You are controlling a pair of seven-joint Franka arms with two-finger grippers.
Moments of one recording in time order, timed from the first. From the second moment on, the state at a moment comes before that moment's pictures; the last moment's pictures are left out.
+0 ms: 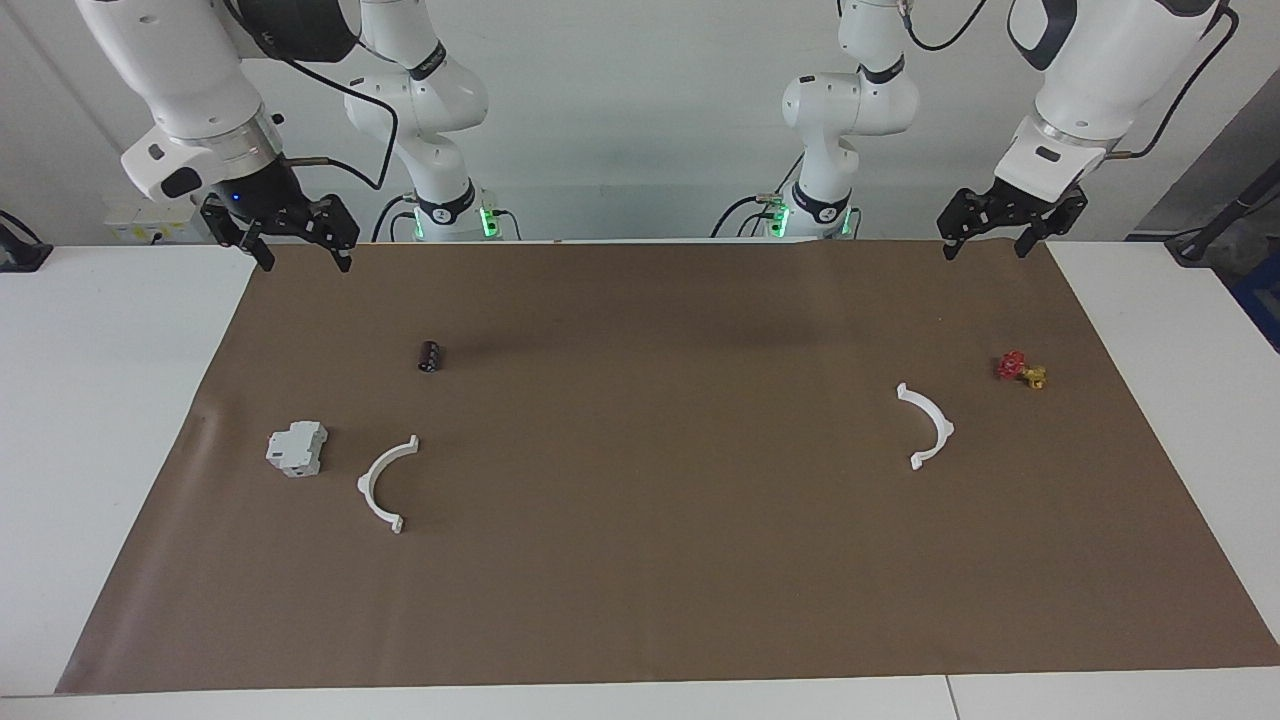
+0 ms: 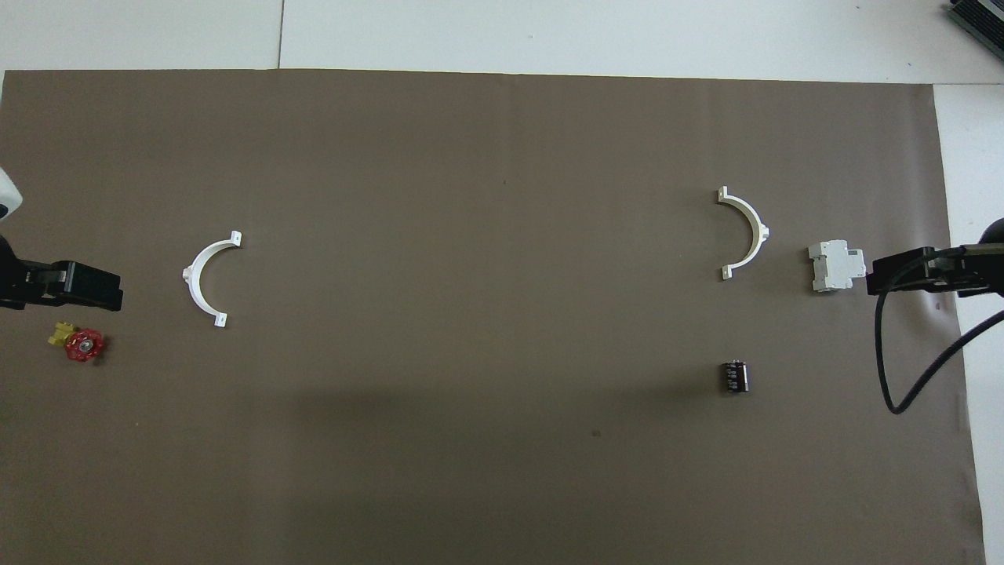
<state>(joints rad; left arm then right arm) -0.12 -0.10 0.06 -1.71 0.05 1.54 0.01 0.12 -0.09 -0.14 -1.70 -0.02 1.58 0.03</state>
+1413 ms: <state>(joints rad) -0.12 -0.12 0.06 -1.70 0.05 1.54 0.01 0.09 0.30 -0.14 -1.88 0.08 2.30 -0.17</state>
